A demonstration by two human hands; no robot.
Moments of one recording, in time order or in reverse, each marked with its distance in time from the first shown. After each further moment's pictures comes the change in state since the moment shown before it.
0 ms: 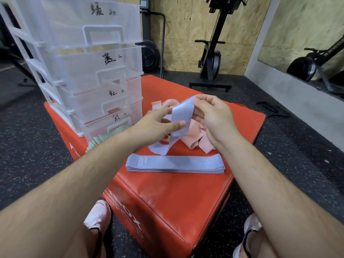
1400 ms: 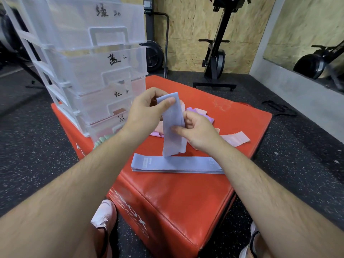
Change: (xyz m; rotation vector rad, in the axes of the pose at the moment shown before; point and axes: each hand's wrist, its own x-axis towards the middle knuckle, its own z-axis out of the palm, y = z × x) left_hand 0.004 0.006 -0.016 -0.147 0.448 0.274; right_hand 0.008 0.050 0.007 -0.602 -0.350 -0.123
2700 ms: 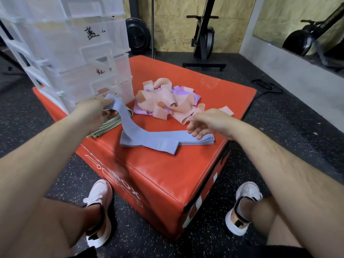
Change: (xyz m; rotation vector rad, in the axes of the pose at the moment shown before) left_hand -0.006 -0.074 -0.082 -0.247 0.185 -0.596; right_hand -0.052 0.036 -0.067 0.094 -0.230 0.443
